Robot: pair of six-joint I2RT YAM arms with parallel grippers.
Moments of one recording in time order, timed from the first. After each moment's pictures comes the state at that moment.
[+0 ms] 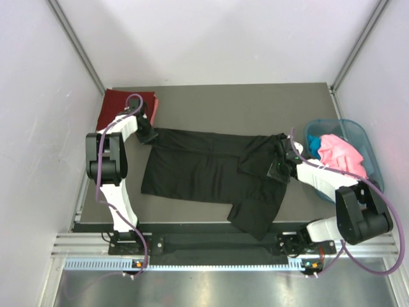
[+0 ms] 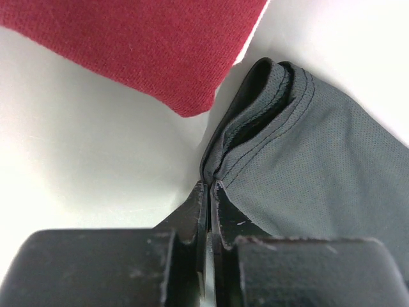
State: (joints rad) left arm 0.01 2.02 1.44 -0.55 0.04 -0.49; right arm 0.32 1.36 0.67 -0.43 0.15 0.72
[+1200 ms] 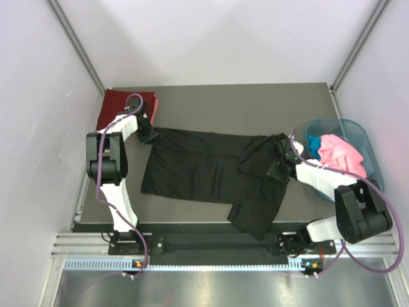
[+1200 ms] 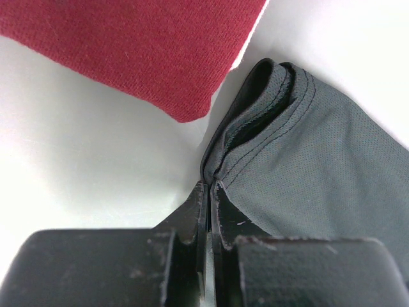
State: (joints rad) left arm 0.01 2.03 1.45 -0.55 0.04 -0.49; right arm 0.33 1.36 0.67 -0.38 0.16 0.77
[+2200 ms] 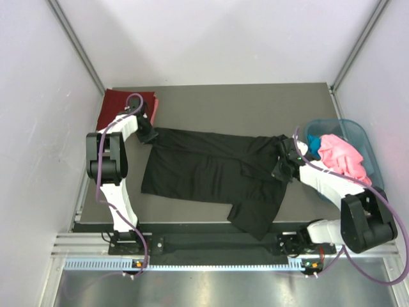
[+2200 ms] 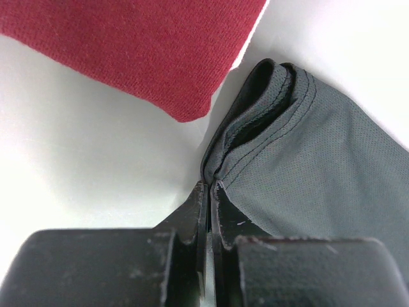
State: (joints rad) left arm 0.01 2.03 1.45 -0.55 0.03 -0.49; right arm 0.33 1.30 0.69 -0.50 0.23 0.77
